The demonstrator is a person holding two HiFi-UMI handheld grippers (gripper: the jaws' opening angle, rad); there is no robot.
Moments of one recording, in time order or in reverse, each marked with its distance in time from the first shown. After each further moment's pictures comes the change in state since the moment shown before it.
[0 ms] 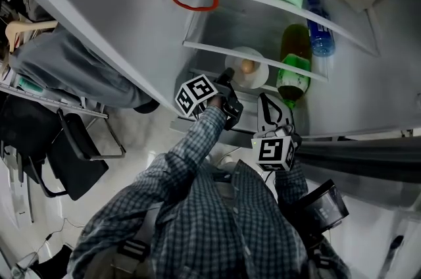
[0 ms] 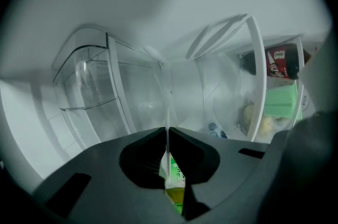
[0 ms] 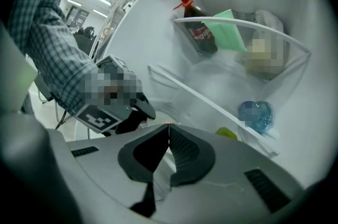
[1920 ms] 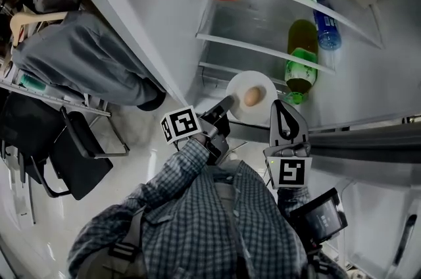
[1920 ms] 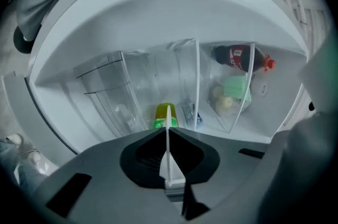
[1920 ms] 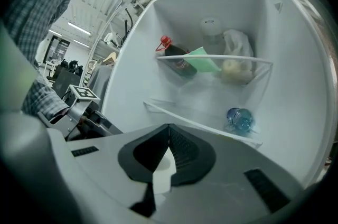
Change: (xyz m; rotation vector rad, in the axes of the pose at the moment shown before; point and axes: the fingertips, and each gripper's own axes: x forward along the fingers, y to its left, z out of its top) left arm -0.125 -0.021 -0.041 0.067 0.236 -0.161; right arm -0.070 0.002 0.068 0.281 -0.247 -0.079
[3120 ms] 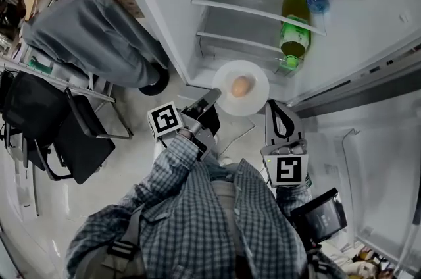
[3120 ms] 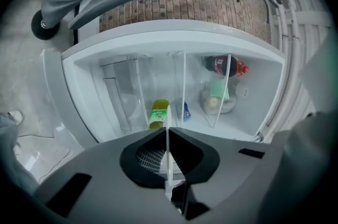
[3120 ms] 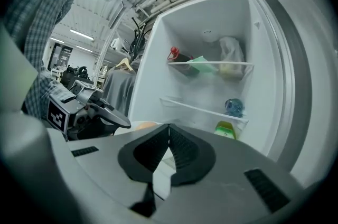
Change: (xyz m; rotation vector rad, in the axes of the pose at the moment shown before) left arm -0.079 -0.018 -0.065 -0.109 -0.072 -0.083; right arm -0.107 0.037 -0.027 0.049 0.020 0.057
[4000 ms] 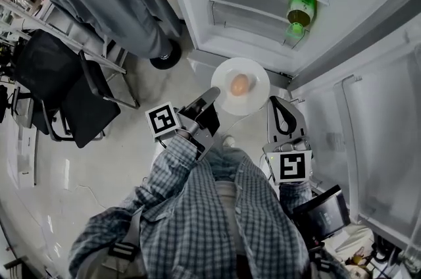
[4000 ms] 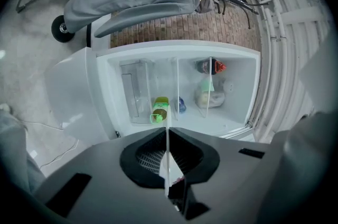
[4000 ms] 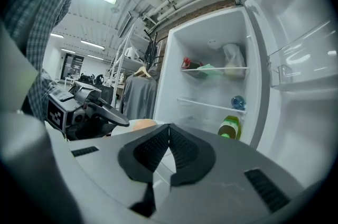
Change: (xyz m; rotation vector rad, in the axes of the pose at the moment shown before) left arm -0.099 -0.009 -0.098 -0.007 -0.112 0.015; right arm -0.109 0.042 -0.008 0.015 -0.036 0.137
